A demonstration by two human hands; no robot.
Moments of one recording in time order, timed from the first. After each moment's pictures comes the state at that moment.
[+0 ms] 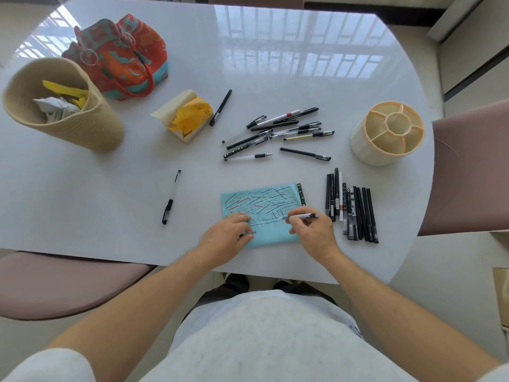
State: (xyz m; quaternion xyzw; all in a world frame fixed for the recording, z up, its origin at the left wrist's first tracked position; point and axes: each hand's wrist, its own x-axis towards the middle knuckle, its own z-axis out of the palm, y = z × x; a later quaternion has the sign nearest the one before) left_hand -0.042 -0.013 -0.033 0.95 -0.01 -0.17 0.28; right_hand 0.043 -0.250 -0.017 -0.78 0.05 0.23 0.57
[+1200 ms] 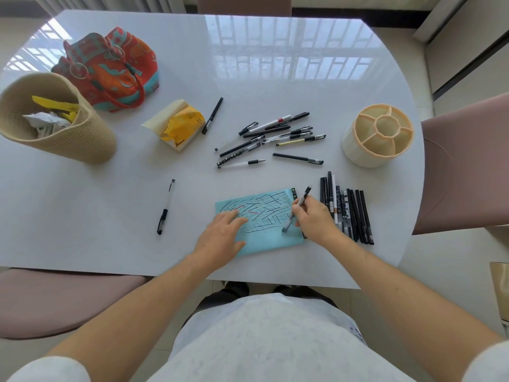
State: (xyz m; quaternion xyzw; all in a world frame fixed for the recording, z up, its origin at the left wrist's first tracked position) left_hand -0.029 -0.013 -0.025 0.96 0.02 -0.19 0.21; right_hand 0.092 -0.251 -0.016 -0.86 0.03 0.30 0.42
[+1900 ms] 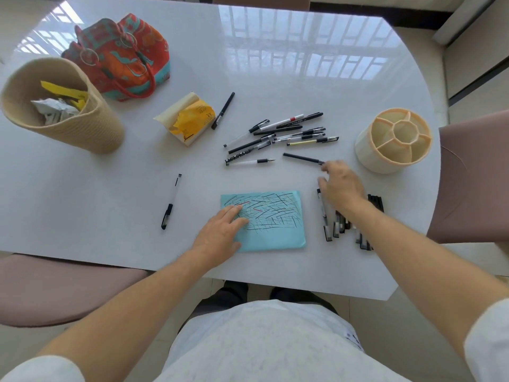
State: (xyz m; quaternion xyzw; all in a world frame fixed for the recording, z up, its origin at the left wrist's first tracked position) left_hand -0.030 0.003 -0.030 0.97 -0.01 -0.17 0.18; right_hand 0.187 -0.261 -0.018 -0.97 -0.12 0.14 0.16
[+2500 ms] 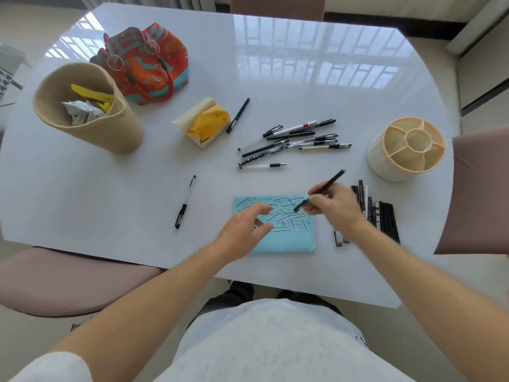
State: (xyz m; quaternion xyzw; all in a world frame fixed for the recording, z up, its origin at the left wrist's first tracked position) left_hand -0.010 -0.018 0.011 0.86 0.12 -0.16 0.47; right_hand 0.128 -0.231 0.024 -0.75 0.05 0.30 0.58
